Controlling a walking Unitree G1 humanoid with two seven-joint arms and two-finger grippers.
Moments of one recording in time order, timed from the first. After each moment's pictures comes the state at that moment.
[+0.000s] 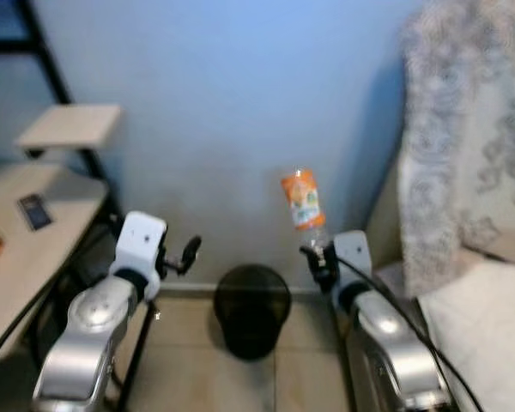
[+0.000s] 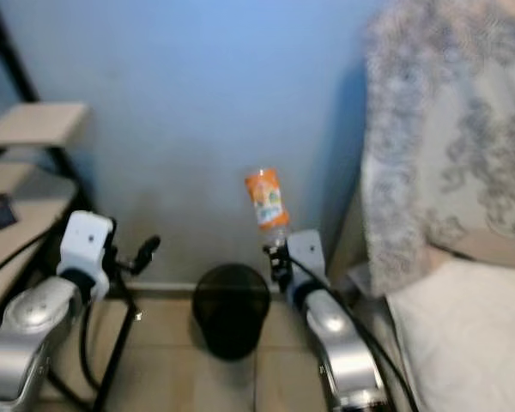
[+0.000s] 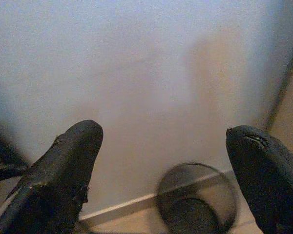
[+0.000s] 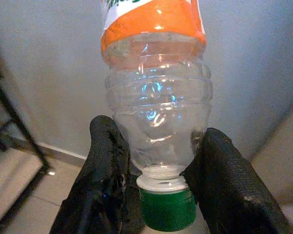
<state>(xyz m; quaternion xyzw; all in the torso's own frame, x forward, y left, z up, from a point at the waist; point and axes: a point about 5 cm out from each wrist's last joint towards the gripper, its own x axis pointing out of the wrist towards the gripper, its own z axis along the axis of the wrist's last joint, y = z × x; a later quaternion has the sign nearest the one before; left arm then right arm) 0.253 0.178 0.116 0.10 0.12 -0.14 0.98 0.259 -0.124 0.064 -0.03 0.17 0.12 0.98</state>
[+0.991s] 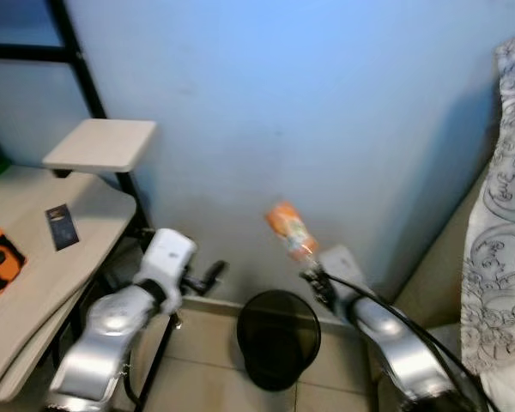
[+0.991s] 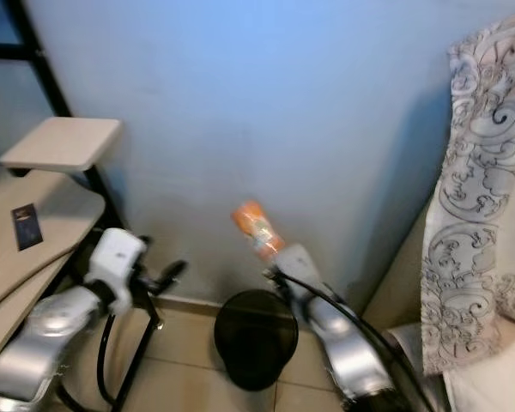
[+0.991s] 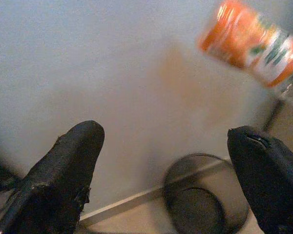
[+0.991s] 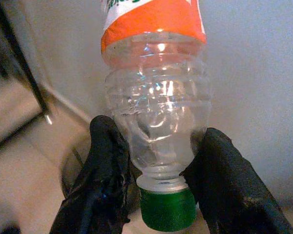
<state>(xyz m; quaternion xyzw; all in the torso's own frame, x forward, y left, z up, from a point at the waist) 0.251 0.156 0.092 0.11 0.15 -0.26 0.95 0.254 -0.140 0.024 -0.14 0.28 0.17 0.93</state>
